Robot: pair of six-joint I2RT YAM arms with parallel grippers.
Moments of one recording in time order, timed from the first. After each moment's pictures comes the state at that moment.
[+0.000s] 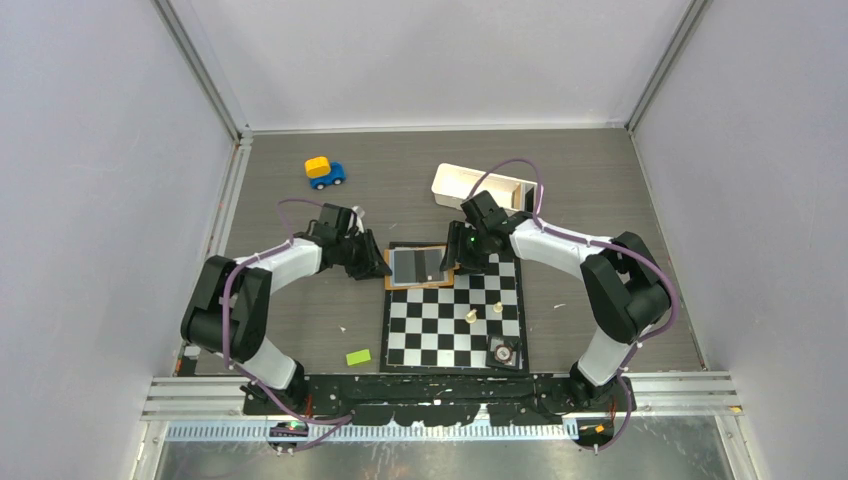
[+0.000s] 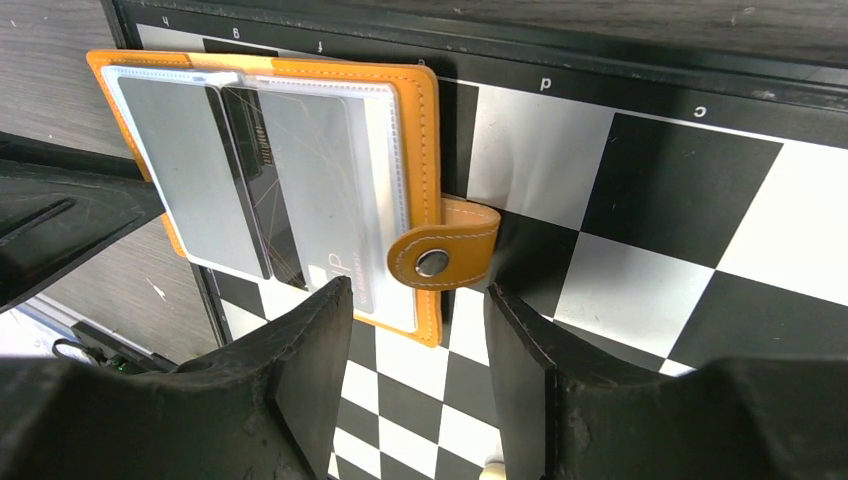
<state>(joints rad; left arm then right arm) -0.32 1.56 0.78 -0.22 0.38 -0.63 0.61 1.71 1.05 -0.38 -0.19 0.71</state>
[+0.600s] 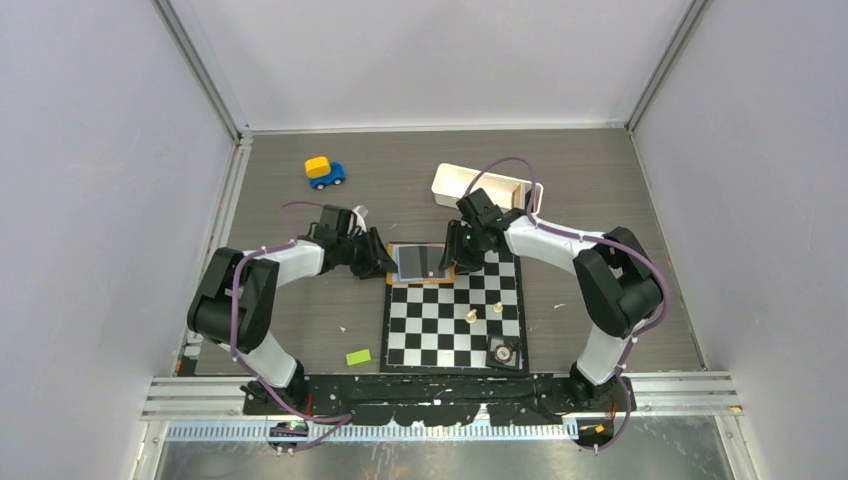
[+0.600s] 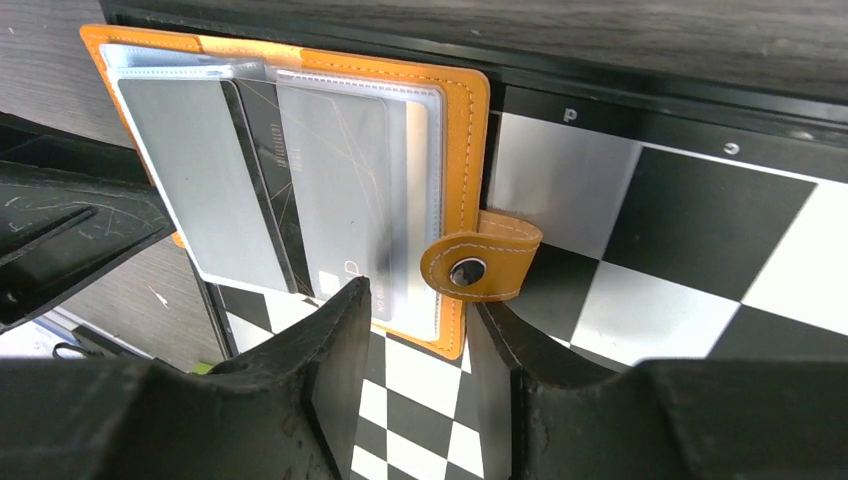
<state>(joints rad) -0.31 1.62 0.75 -0.05 0.50 -0.66 0.61 1.75 1.09 -0.39 -0.19 0.71</state>
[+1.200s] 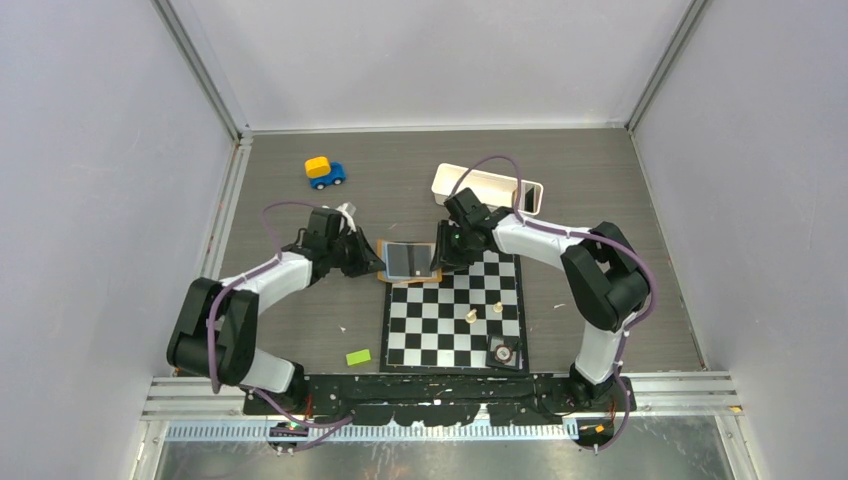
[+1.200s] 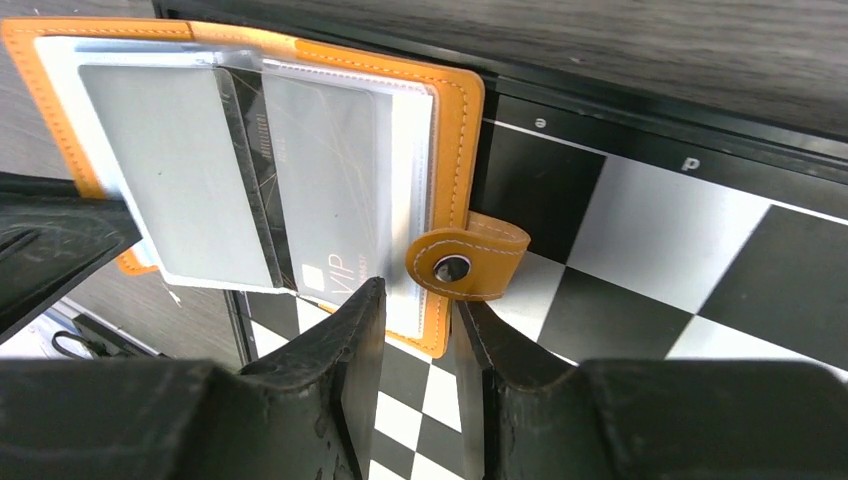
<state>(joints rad) -0.31 1.46 0.68 -0.07 0.39 -0.66 0.66 1.82 1.16 -0.37 -0.21 0.70</state>
